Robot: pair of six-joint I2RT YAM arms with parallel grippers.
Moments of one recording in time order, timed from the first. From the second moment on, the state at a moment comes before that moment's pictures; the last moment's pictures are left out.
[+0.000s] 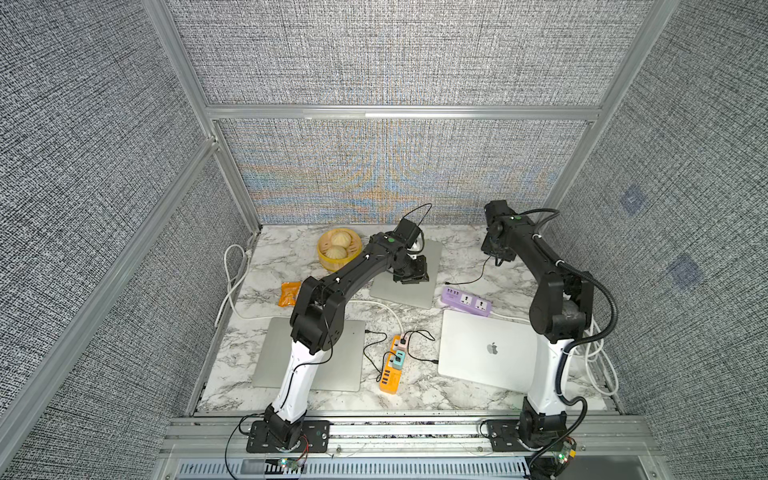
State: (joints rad) left arm -0.67 2.22 2.00 -0.86 0.39 -0.61; right arm 0.10 2.11 1.89 -0.94 0.42 0.52
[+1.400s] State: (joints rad) left arm -0.67 2.19 1.93 -0.79 0.39 -0.62; right arm 0.06 2.18 1.71 -0.97 0.36 0.53
